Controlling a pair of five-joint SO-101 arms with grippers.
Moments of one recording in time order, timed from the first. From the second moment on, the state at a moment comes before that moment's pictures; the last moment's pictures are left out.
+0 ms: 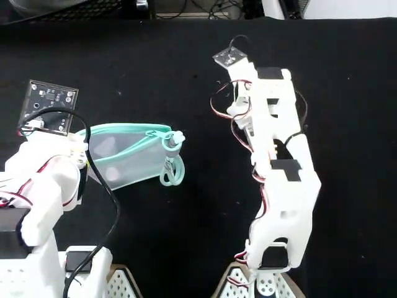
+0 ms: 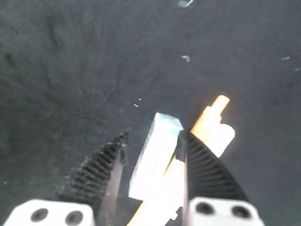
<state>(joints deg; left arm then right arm) -5.5 -50.6 14.8 96.7 -14.2 -0.3 33.8 -16.3 74.5 31.8</state>
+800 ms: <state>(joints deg) -5.5 -50.6 14.8 96.7 -14.2 0.5 33.5 -14.5 77.7 31.7</state>
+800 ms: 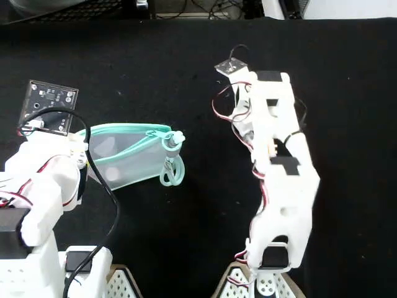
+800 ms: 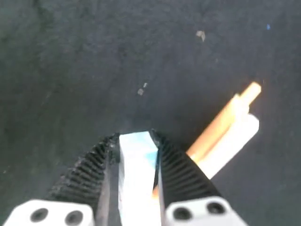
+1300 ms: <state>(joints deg) -5.5 -50.6 14.8 96.7 -14.2 -8.3 3.6 35.0 57.9 31.7</state>
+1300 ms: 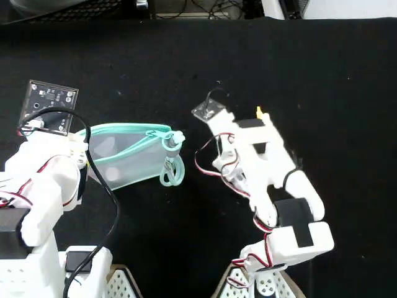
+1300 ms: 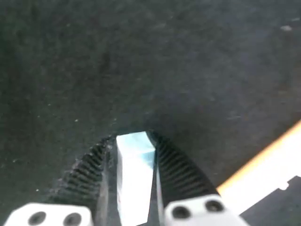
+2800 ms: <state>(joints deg) -5.5 -50.6 14.8 96.7 -14.2 -14.1 -63.4 43.2 65.8 26.5</state>
